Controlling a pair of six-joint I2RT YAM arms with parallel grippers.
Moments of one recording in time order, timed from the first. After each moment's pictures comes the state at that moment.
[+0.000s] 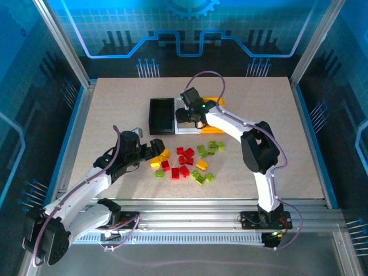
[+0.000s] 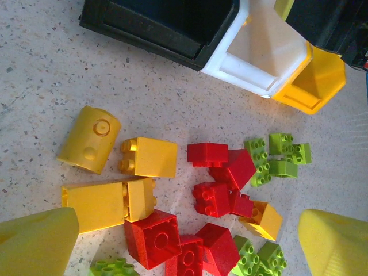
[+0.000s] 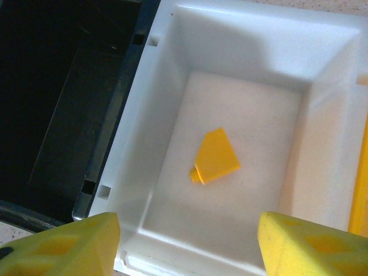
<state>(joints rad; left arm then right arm) -0.40 0.96 0.59 -0.34 0.12 -0.82 0.62 2.08 1.70 -0.51 0.11 0.35</state>
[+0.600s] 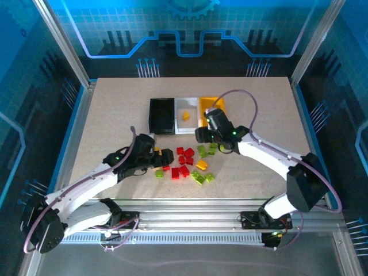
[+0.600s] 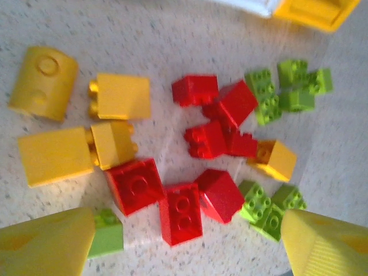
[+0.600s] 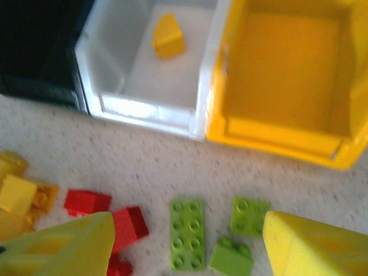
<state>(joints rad) -0.65 1.06 0.69 -0.51 0.02 -0.80 0.64 1.46 1.02 -0.40 0.15 0.38</state>
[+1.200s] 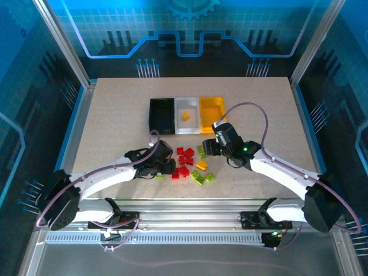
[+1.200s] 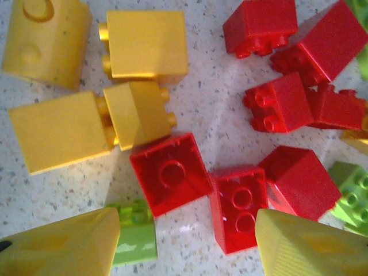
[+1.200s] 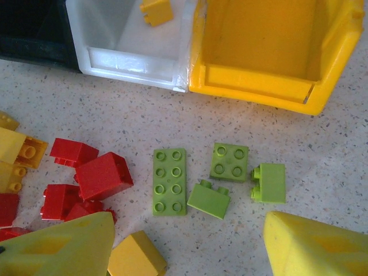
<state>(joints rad) -0.76 1.31 0.74 -0.56 -0.15 -0.77 0.67 1.25 0.82 -0.39 0.19 0.39</state>
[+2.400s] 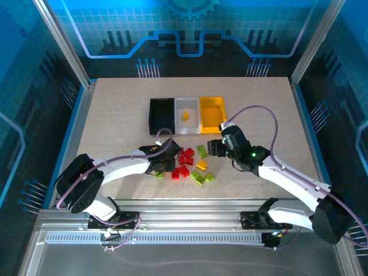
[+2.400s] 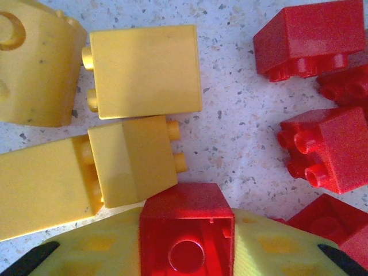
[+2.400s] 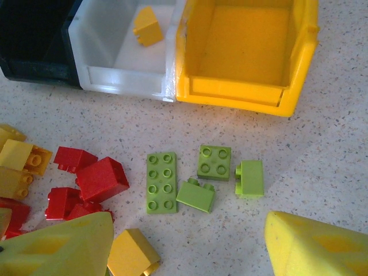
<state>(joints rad) -0.76 1.50 0.81 -0.52 -0.21 -0.76 0.66 1.13 0.77 -0.38 0.21 0.41</state>
